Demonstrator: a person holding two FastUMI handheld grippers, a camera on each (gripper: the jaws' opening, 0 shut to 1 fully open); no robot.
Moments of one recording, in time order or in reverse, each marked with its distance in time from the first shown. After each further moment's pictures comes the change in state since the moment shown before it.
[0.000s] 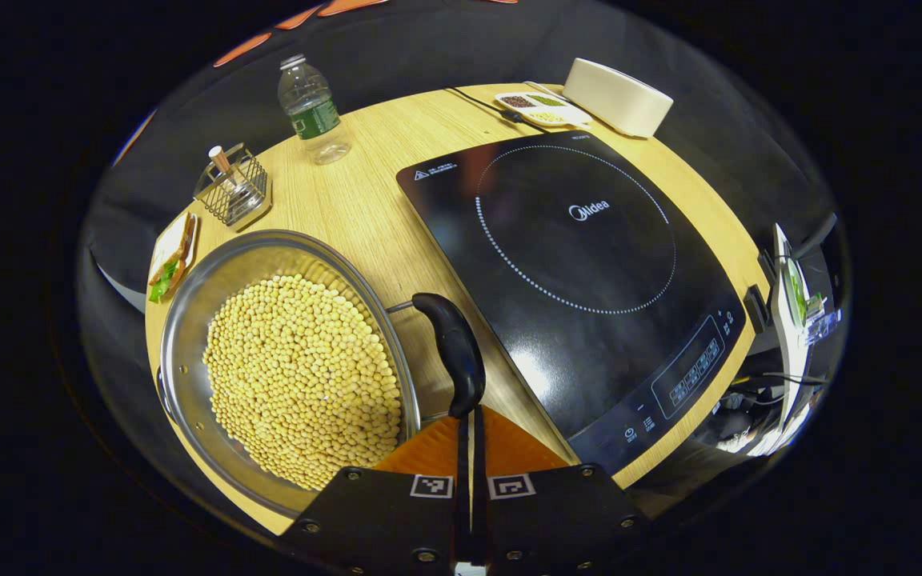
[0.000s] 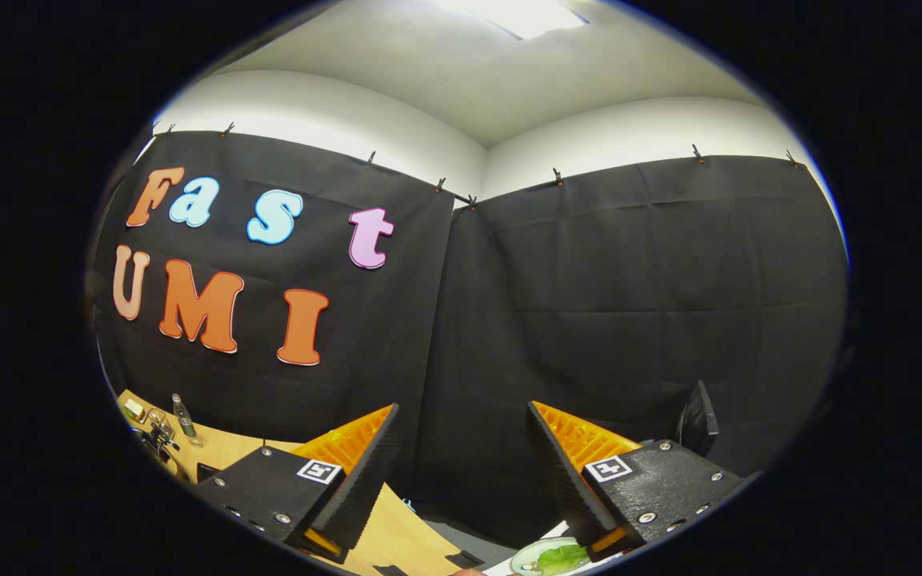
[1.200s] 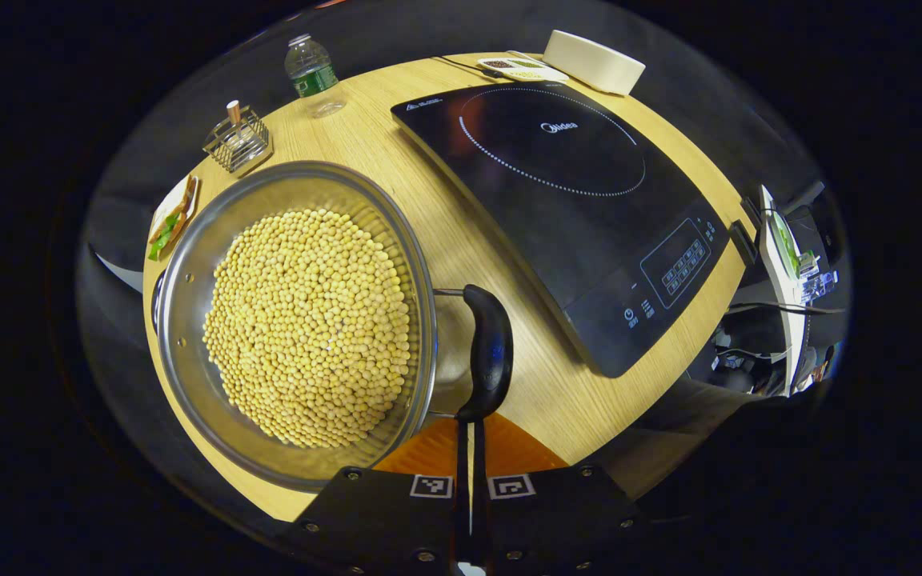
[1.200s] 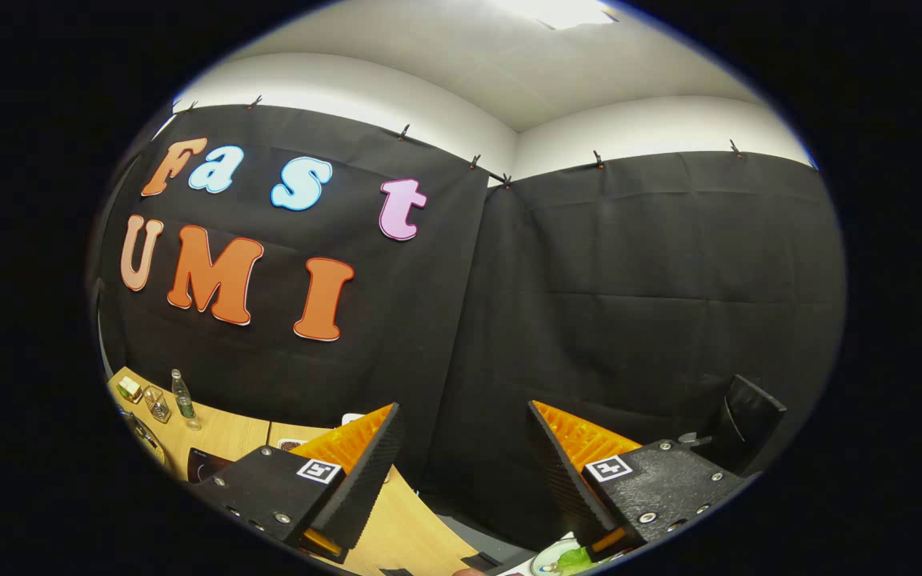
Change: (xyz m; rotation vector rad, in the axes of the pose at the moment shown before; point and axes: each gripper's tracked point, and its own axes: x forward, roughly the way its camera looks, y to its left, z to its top) left arm -0.048 0.008 -0.081 0.069 0.118 -0.022; right arm 0.050 0.064 -0.061 -0.057 0.062 0.068
